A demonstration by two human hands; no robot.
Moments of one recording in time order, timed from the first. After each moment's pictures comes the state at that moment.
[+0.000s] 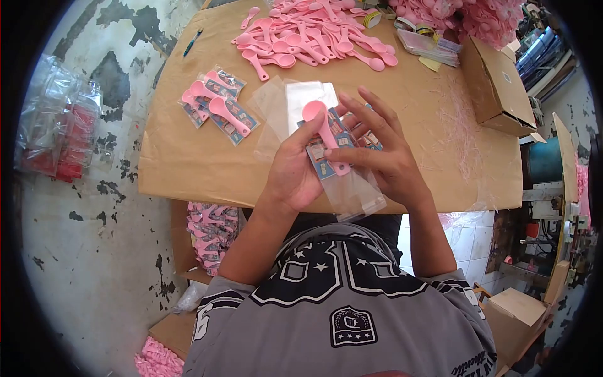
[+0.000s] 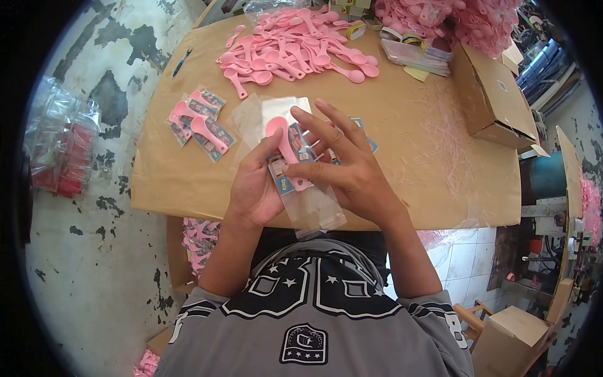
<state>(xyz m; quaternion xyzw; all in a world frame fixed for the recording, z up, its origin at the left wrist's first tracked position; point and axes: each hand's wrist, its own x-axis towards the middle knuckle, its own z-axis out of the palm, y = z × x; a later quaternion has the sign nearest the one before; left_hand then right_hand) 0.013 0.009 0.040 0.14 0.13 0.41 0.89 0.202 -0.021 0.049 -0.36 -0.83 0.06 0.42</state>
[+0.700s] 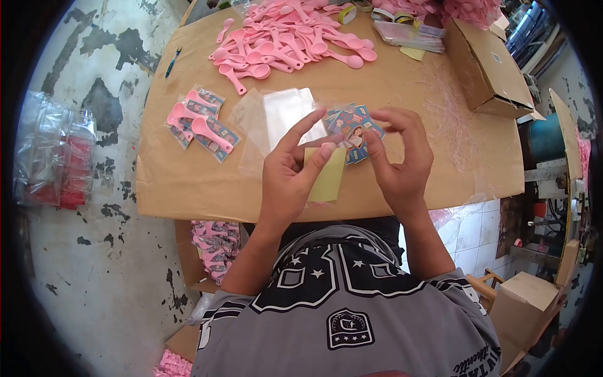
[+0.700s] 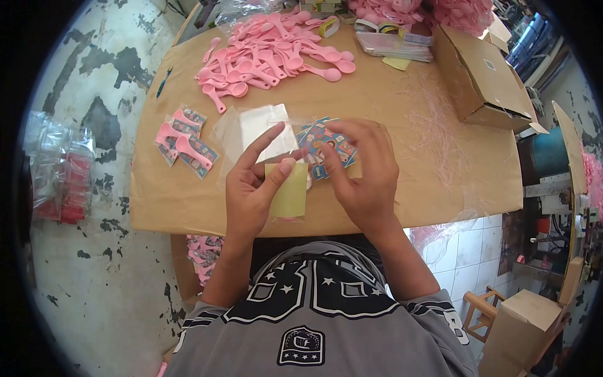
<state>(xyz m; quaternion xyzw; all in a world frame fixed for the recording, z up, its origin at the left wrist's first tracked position) 0.028 -0.007 0.047 0.51 0.32 0.43 0.67 0.219 -0.038 0.045 -0.53 -0.63 0.02 0.56</state>
